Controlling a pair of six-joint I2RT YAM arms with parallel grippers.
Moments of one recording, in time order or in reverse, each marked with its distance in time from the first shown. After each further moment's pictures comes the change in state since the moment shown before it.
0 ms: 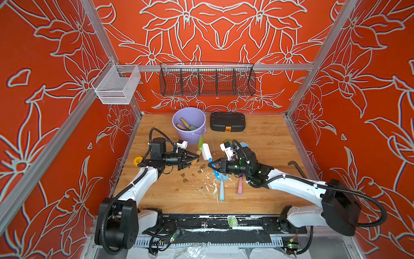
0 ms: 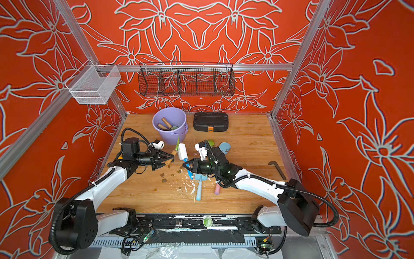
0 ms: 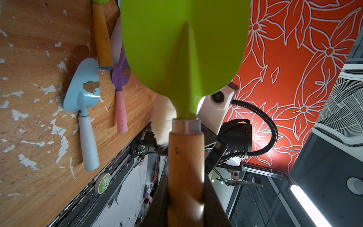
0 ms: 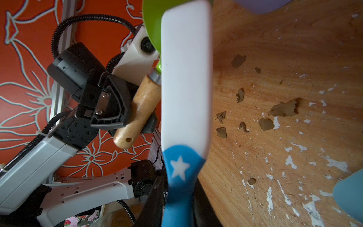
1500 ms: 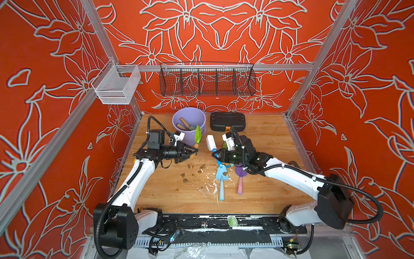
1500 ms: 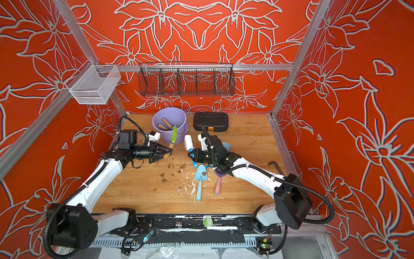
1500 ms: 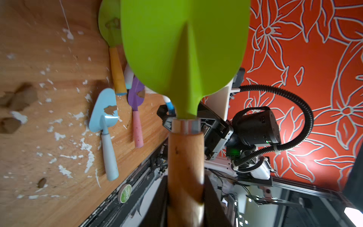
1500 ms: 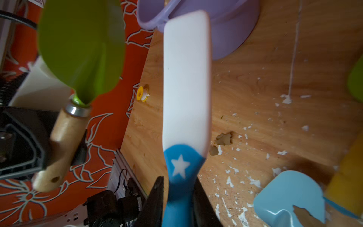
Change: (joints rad) left arm -0.002 0.013 0.348 -0.542 -0.235 0.407; right arm -0.105 0.057 0.254 -0.379 0.157 -0.230
